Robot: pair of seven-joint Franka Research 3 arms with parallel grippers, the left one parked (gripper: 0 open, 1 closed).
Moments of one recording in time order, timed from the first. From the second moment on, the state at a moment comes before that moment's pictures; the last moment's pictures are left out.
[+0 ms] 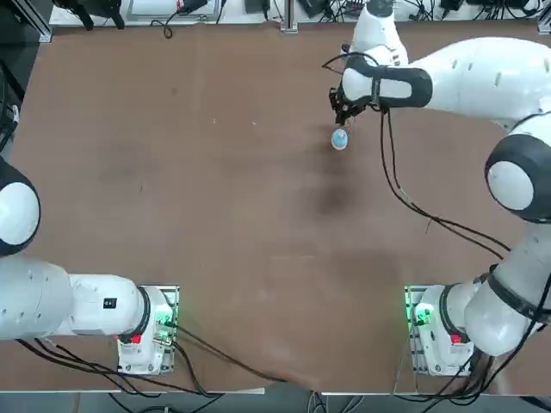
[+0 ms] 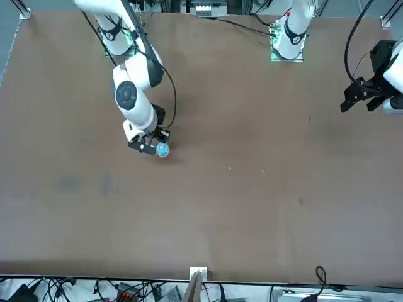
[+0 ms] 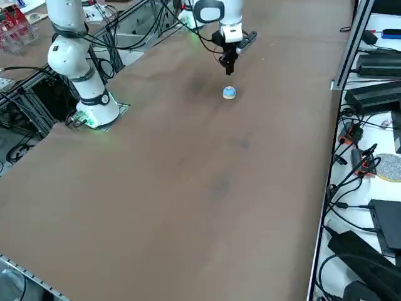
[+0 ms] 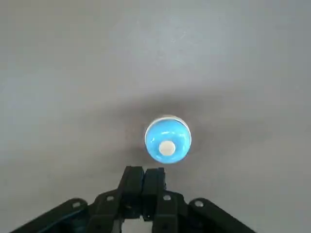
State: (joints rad) arm 0.51 0.39 0.02 -1.92 0.13 2.31 0.71
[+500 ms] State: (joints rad) arm 0.51 0.40 0.01 -1.99 0.12 2.42 0.71
